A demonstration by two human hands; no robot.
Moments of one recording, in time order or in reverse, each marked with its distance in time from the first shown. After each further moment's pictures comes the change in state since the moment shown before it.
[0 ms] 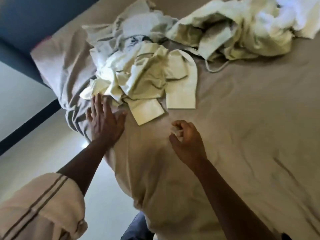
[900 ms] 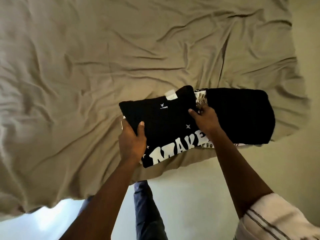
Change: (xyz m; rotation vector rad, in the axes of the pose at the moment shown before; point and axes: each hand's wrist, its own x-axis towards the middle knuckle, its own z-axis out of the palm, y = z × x) left_hand -0.443 0.308 0.001 -0.446 -0.933 0.332; right_hand -0.439 0.303 -0.179 0.404 0.703 1.071
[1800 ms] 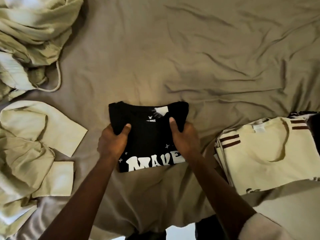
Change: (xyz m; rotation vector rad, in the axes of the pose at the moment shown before) left_hand 0.227 -0.062 -0.300 0.234 0.085 -0.158; right_hand -0.077 -0.229 0.304 0.065 -0.085 -0.010
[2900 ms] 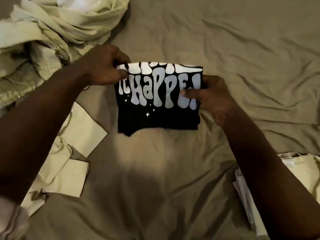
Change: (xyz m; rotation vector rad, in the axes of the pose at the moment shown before) left_hand 0.141 0.138 -0.148 0.580 -0.187 0.904; right_hand 0.061 -0.159 -0.048 0.360 -0.318 -0.299
